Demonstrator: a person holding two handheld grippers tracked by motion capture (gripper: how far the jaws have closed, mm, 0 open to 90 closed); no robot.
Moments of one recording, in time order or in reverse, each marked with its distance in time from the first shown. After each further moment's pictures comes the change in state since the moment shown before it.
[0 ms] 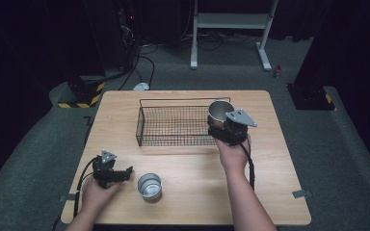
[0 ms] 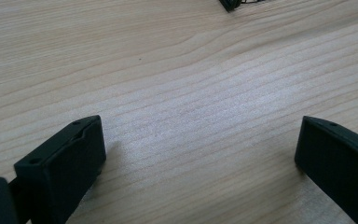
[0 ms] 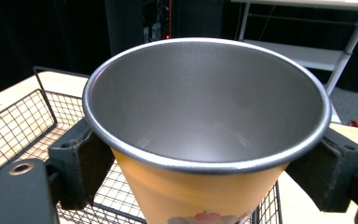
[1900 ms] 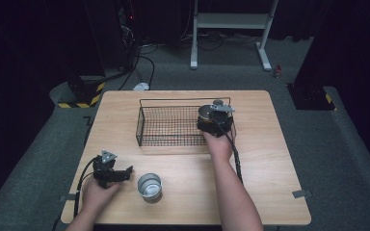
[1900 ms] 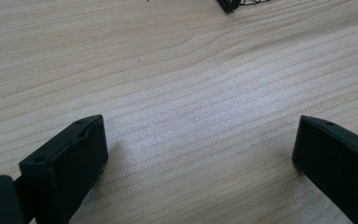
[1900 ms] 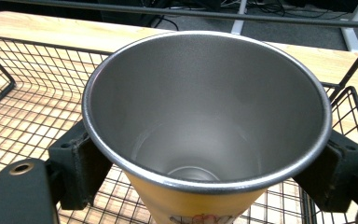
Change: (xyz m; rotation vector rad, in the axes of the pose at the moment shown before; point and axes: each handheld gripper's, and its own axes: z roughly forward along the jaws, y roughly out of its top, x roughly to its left) left arm 0.000 0.000 0.000 -0.002 -0.003 0.001; right arm 0.006 -0.024 0.091 0.260 -0.009 0.059
